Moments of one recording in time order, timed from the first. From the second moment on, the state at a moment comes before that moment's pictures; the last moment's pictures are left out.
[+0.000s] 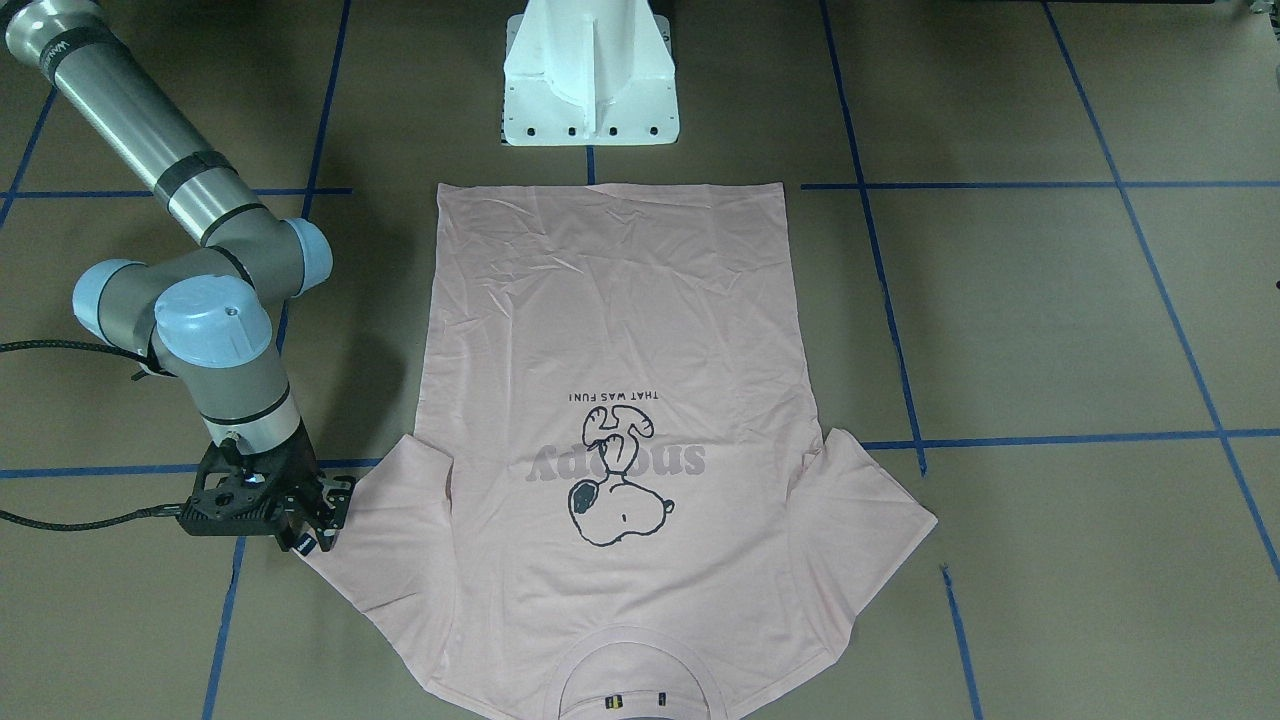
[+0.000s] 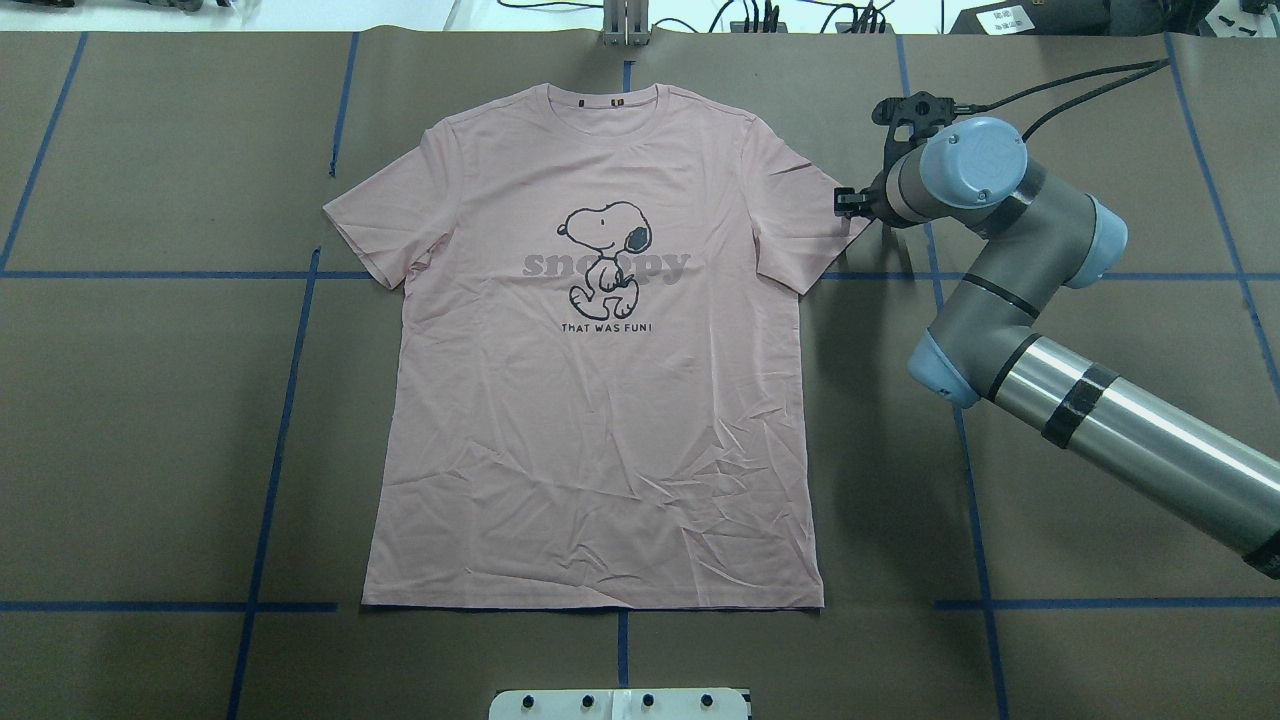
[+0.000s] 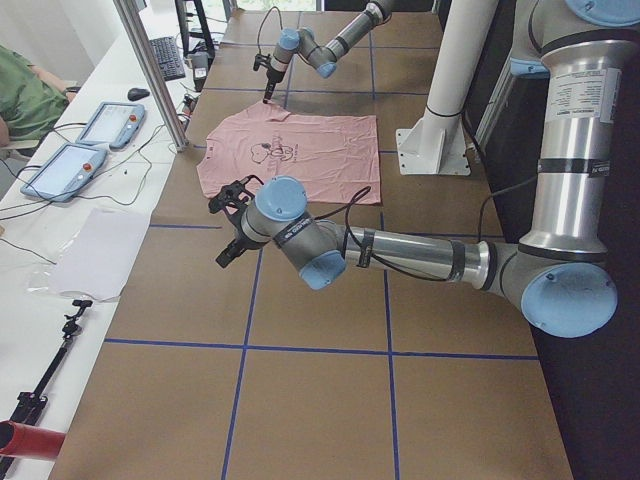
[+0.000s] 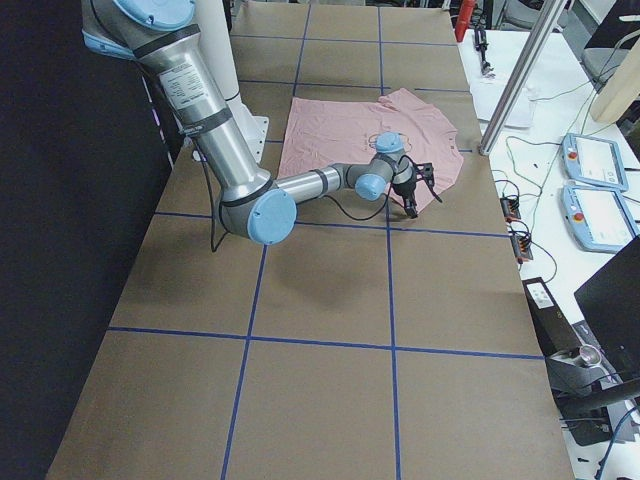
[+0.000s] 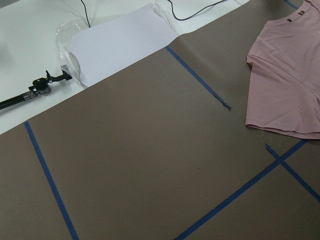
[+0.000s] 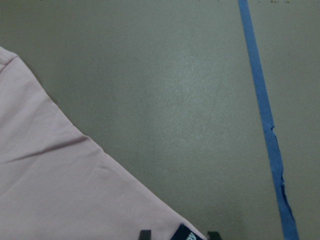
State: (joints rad) left arm -1.48 -1.59 -1.66 -2.35 -2.39 -0.10; right arm 0.80 -1.01 1.21 -0.95 1.70 1.03
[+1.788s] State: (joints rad) left arm -1.48 -1.59 -1.66 -2.35 -2.40 -0.11; right arm 0.65 -0.67 1.13 -1.22 1.46 1.33
